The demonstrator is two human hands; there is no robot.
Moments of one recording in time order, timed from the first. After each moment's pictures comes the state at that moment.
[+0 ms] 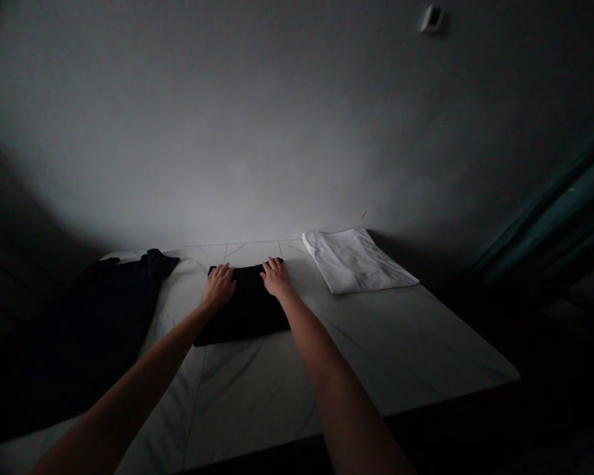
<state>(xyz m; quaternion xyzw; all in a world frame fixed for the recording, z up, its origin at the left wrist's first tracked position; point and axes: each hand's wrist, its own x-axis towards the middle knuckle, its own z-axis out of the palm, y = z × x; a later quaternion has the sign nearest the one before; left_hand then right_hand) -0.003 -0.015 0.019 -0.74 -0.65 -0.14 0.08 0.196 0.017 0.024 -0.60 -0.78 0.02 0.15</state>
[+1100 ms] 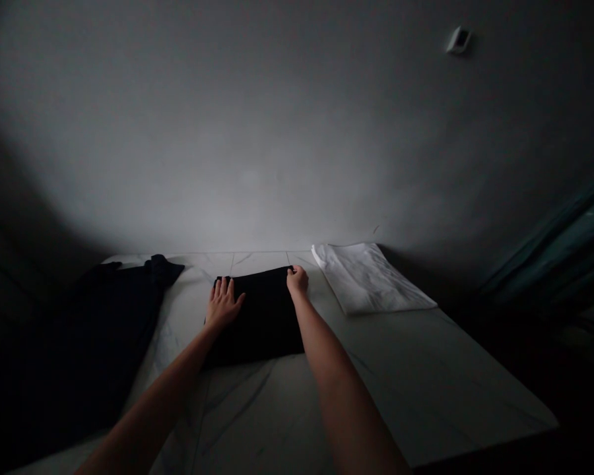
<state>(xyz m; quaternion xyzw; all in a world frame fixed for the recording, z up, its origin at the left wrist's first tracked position) -0.010 0.005 -0.029 -0.68 -0.71 -0.19 0.05 0.209 0.074 0.021 -0.77 -0.56 0.11 0.26</state>
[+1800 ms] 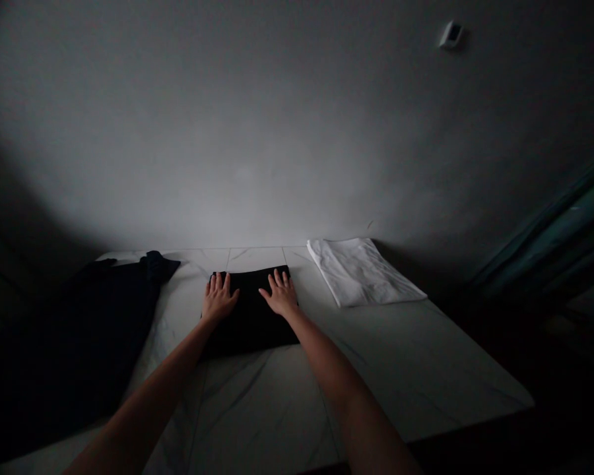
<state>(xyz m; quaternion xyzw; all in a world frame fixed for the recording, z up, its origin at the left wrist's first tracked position) -0.009 0.003 -0.026 -0.67 -0.72 -0.18 0.06 0.194 0.019 -0.005 -0.62 -0.77 0.05 0.11</state>
